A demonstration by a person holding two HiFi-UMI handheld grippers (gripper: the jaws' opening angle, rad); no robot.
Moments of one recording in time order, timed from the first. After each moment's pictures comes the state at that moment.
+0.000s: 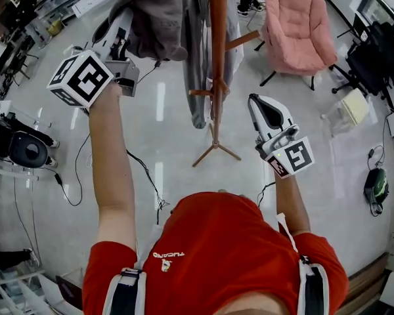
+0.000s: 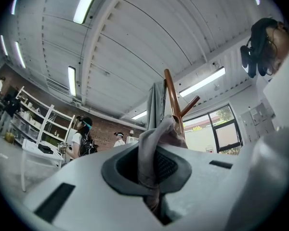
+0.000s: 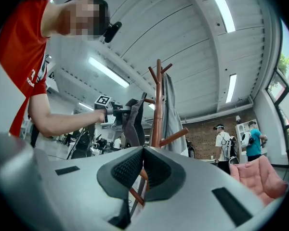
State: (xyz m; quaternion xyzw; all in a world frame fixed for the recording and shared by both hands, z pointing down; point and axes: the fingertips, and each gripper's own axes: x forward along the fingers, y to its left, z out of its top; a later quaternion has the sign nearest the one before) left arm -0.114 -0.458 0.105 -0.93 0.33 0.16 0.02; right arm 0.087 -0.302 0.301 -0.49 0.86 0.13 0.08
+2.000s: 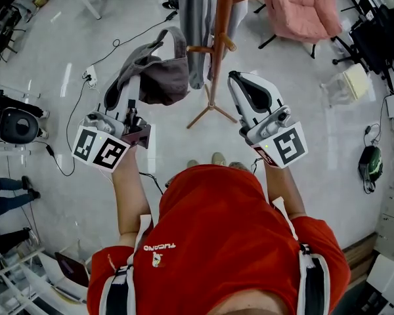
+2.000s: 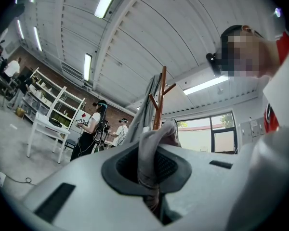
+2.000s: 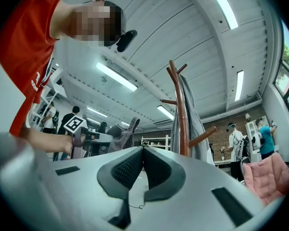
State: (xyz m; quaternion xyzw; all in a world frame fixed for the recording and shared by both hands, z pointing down) left arm -0.163 -0.338 0.289 -0.92 0.35 0.15 -0.08; right arm 0.013 -0.272 0.297 -0.44 0.88 0.14 0.10
